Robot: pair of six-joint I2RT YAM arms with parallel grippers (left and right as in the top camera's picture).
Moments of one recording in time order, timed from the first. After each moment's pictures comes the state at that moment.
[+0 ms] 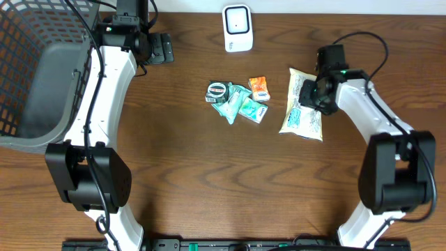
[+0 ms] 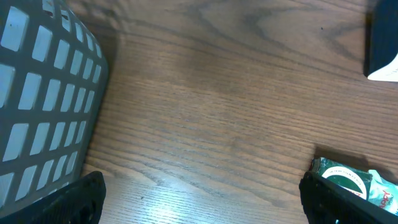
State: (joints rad) left arm -0.09 1.92 1.83 -0.96 -0.11 -0.23; right arm 0.09 1.91 1.33 -0.69 0.00 0.40
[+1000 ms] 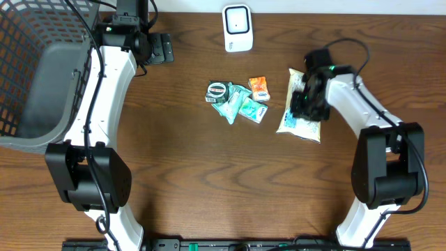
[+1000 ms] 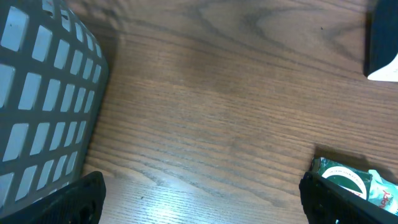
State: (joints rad) left arm -0.09 1.92 1.83 -0.96 -0.11 -0.23; right arm 0.15 1.96 1.37 -0.90 -0.08 0.35
